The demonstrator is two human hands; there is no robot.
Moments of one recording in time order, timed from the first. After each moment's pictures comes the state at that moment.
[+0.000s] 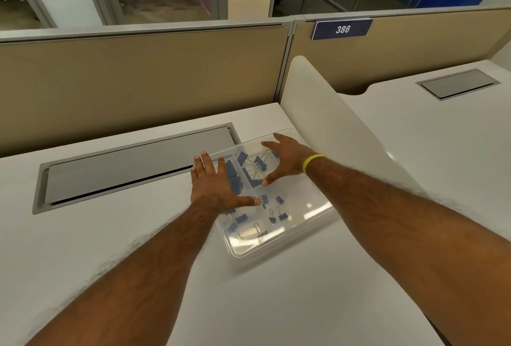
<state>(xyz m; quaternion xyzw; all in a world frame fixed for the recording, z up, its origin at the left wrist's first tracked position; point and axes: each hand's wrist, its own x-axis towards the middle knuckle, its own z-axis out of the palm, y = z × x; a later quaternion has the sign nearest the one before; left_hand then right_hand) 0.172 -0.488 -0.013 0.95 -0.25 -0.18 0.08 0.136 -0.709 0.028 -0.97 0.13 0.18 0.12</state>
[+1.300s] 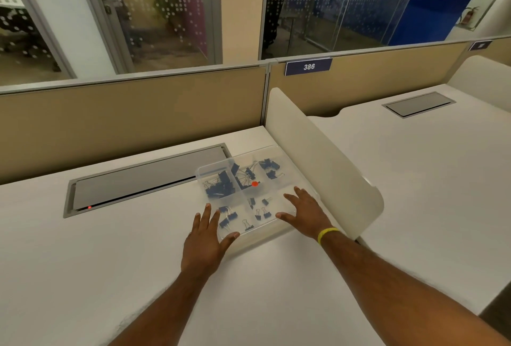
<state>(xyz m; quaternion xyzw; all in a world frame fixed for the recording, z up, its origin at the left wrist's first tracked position) 0.037 -0.412 -0.011 0.94 -0.24 -0.14 0.20 -0.052 -0.673 0.013 -0.95 0.24 0.05 0.21</state>
